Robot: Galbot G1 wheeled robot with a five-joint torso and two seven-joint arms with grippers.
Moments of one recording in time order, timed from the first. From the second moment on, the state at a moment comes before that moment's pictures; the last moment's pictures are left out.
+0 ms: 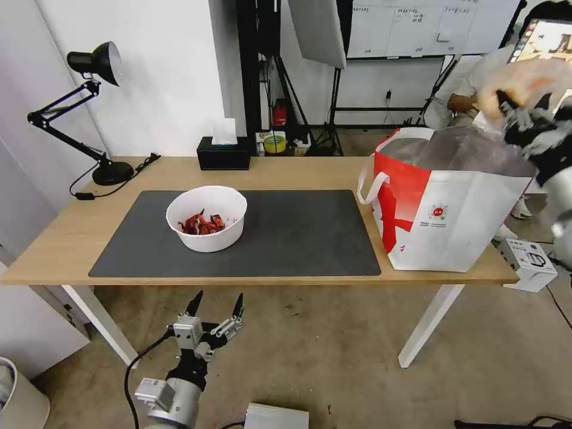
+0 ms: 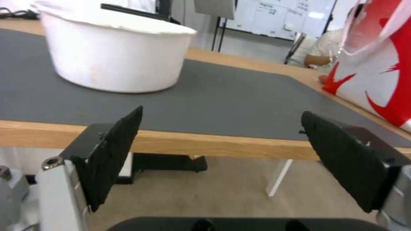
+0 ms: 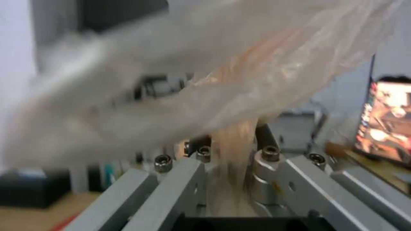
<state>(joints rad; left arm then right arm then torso) 1.74 -1.45 -0.47 -2.17 -0.24 -0.08 0.11 -0.89 0.42 0.59 1.92 1.15 -0.13 0.19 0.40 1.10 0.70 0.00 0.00</state>
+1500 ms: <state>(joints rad) 1.71 -1.44 -0.34 -2.14 -0.21 -0.08 0.12 -0.65 0.40 0.34 1.86 1.45 -0.53 0.52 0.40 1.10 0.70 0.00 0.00</state>
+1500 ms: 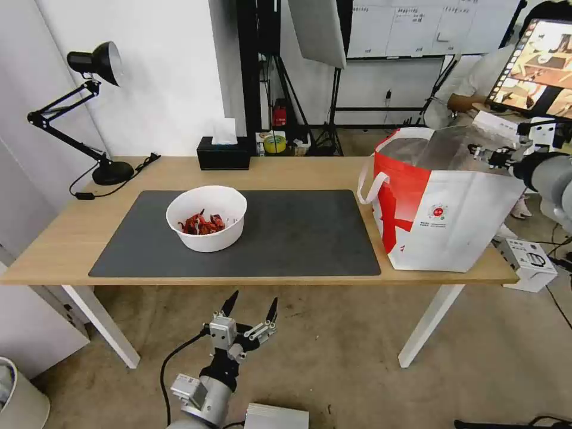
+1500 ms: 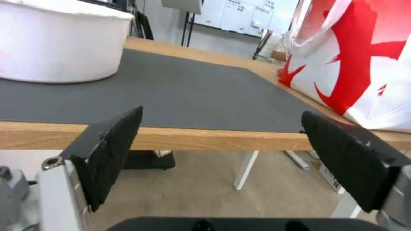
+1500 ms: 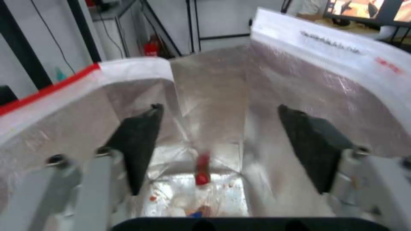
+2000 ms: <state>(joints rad) 1.71 -1.44 -0.35 -2.14 -0.21 -0.08 0.11 -0.72 0.42 0.39 1.90 1.34 -0.30 0.42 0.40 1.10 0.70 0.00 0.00</state>
